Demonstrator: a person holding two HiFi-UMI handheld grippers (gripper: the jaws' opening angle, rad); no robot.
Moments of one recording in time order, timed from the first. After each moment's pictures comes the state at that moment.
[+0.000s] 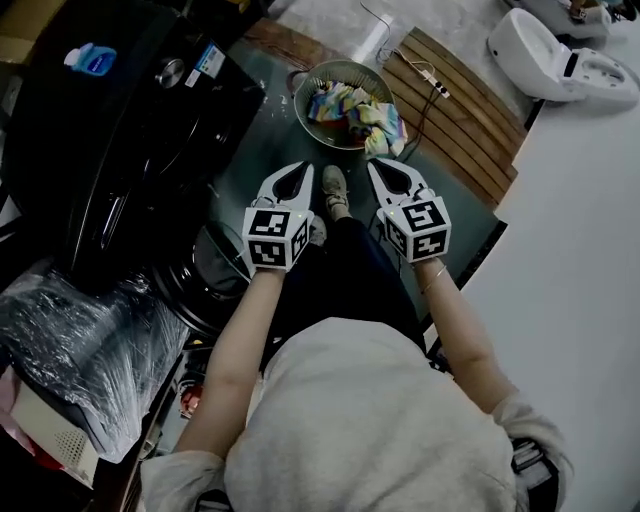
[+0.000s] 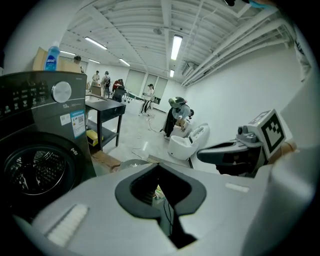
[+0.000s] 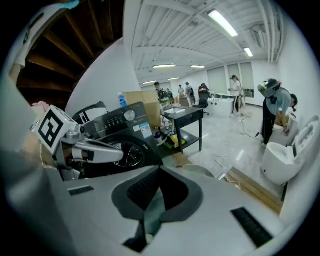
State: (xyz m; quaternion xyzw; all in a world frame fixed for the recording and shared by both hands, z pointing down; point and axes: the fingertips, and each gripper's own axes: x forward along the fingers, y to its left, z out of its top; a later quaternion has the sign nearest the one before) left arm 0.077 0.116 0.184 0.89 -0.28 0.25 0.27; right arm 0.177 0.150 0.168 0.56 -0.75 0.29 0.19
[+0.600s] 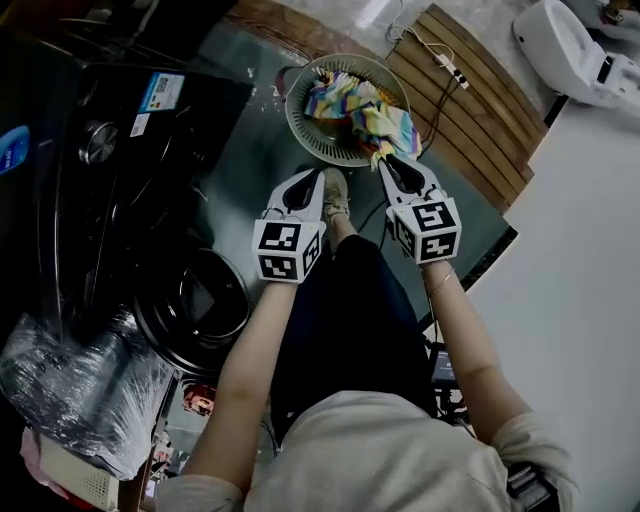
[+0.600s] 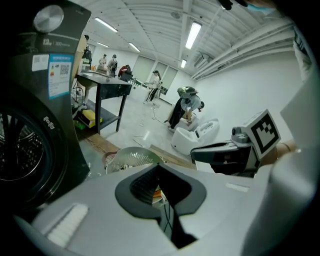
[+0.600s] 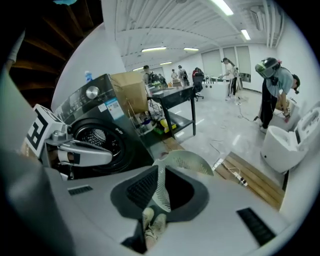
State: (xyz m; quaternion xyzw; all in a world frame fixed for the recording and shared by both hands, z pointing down) left arm 0.142 0.054 0.322 0.86 -0.28 0.28 0.33; right arm 0.251 0.072 0.318 0.55 -0.71 0.36 0.23
